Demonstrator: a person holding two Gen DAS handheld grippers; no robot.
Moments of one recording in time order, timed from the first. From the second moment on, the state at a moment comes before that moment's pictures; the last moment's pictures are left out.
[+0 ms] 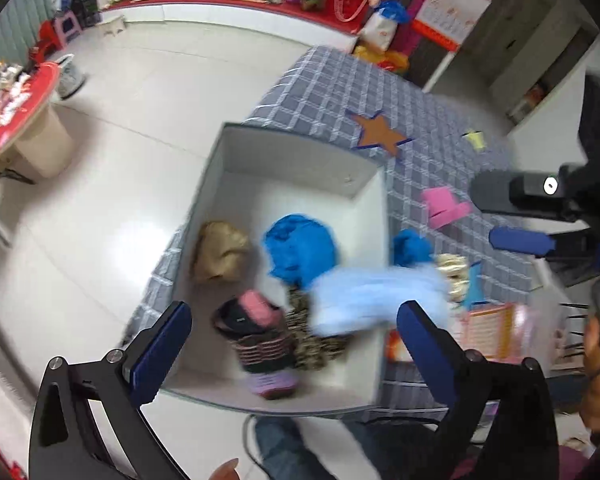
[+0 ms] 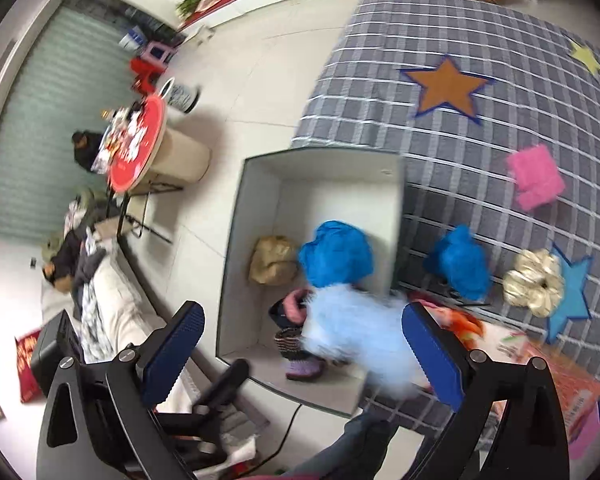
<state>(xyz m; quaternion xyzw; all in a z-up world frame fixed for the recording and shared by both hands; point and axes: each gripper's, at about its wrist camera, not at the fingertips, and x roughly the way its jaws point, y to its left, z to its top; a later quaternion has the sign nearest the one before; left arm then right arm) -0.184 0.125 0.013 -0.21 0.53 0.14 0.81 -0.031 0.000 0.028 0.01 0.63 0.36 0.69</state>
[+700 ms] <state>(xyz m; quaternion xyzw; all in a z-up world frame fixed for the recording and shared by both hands) -0.061 0.010 0.001 -0.10 0.59 0.04 0.80 0.094 -0.188 -0.018 0.01 0.69 0.16 0.70</state>
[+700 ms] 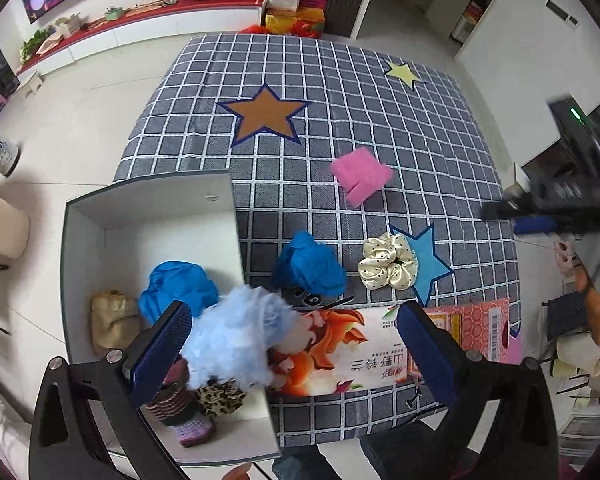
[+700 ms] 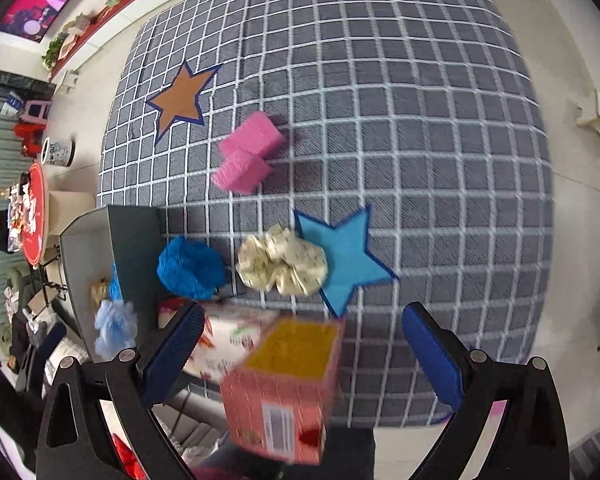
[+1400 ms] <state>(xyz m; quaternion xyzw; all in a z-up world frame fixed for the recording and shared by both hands) -0.045 0.007 -0.030 -0.12 0.64 0.09 0.75 0.181 -0.160 -0.145 -0.11 0.75 0.11 0.64</state>
